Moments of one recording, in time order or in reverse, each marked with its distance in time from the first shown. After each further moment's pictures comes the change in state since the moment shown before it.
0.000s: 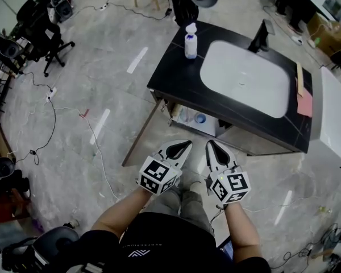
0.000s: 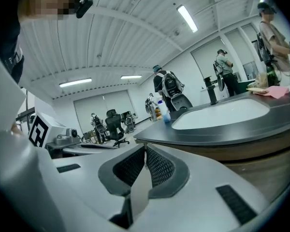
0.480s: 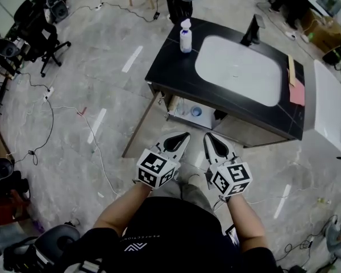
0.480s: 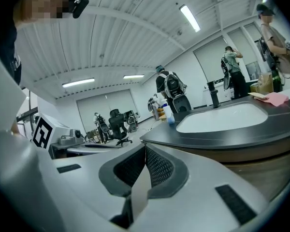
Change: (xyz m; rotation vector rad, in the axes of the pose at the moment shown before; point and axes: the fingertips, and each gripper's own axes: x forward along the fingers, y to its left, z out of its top) left arm -0.023 -0.025 0.019 -0.021 -0.032 -0.006; right arm -0.029 0.024 0.019 -0.014 0.020 0.026
